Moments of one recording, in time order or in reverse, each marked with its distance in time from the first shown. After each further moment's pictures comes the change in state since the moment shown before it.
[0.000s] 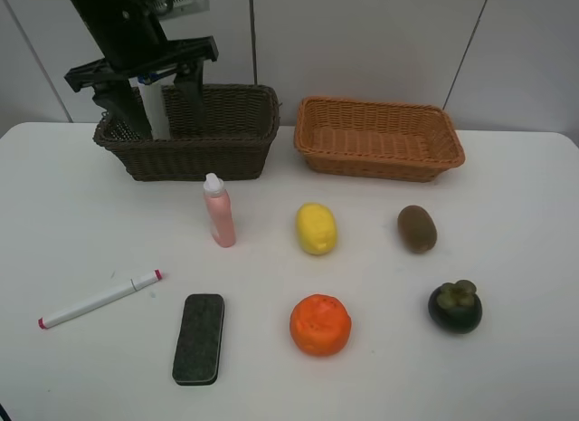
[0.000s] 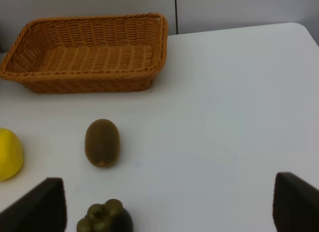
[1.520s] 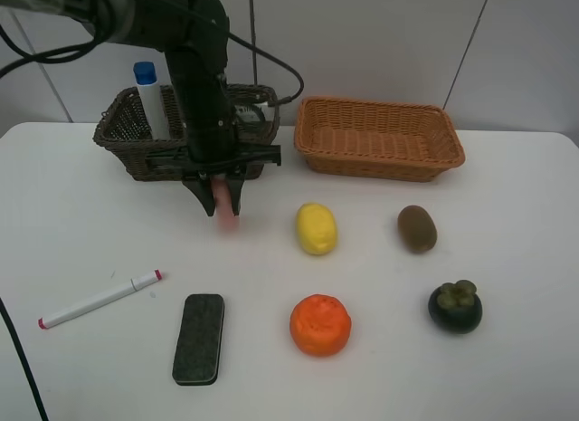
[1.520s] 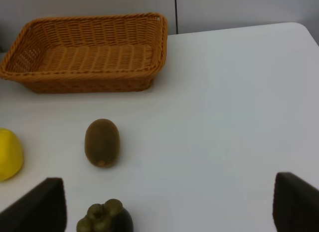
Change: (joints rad) left arm -0.160 0.210 0.020 0.038 -0.058 -0.138; right arm 0.000 0.000 0.000 0.000 0.000 0.000
